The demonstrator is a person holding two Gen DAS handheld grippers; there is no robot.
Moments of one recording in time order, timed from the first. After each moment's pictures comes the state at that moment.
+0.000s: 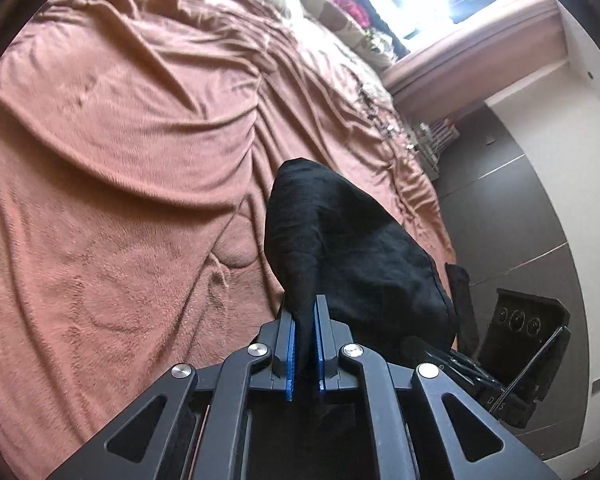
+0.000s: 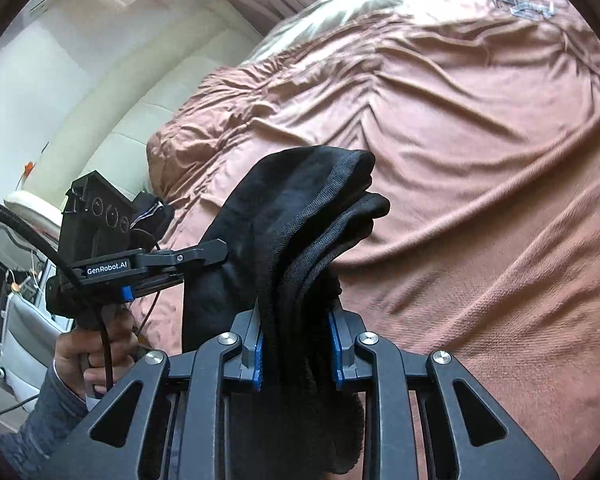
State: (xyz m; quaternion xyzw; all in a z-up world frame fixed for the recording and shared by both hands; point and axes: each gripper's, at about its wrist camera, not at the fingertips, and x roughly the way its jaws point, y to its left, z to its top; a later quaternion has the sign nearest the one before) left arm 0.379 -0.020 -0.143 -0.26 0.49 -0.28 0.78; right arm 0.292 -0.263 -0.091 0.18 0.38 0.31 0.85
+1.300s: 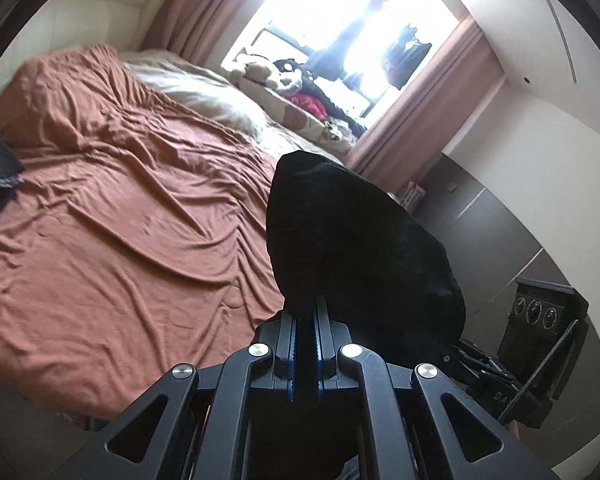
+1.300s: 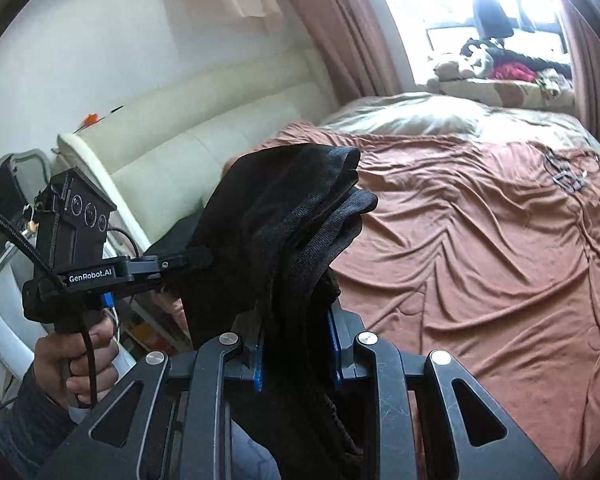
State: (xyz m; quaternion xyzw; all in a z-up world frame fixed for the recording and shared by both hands) left arm 0.215 0.072 0.043 -0.23 0.33 -0.26 0.88; right arm 0.084 -0.213 0.058 0.06 0.24 0.34 0.91
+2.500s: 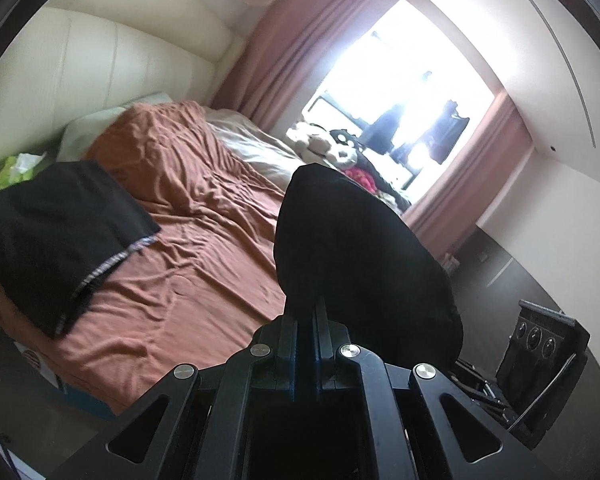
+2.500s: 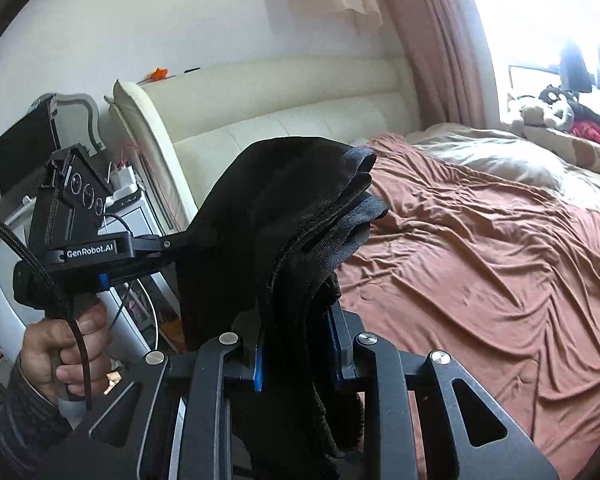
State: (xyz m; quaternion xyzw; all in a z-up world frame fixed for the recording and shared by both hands) left arm 0.185 0.309 0.050 -0.28 0.25 -0.17 0.91; right arm 0.144 -0.045 0.040 -0.02 0.20 0.42 0.89
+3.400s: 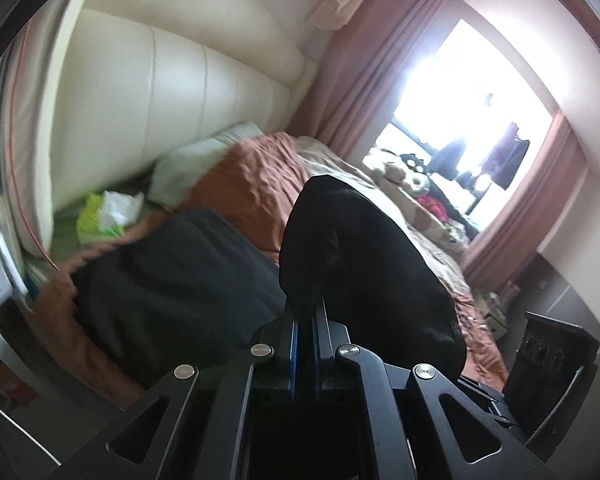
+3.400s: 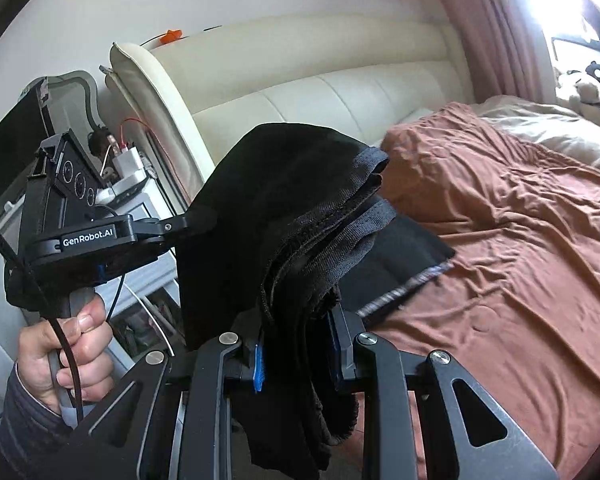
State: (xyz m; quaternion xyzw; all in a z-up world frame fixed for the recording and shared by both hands) left arm 0.228 0.488 0.039 -0.26 0.26 -0.05 0.93; right arm 0.233 0.134 0.017 0.00 0.24 0.48 0.84
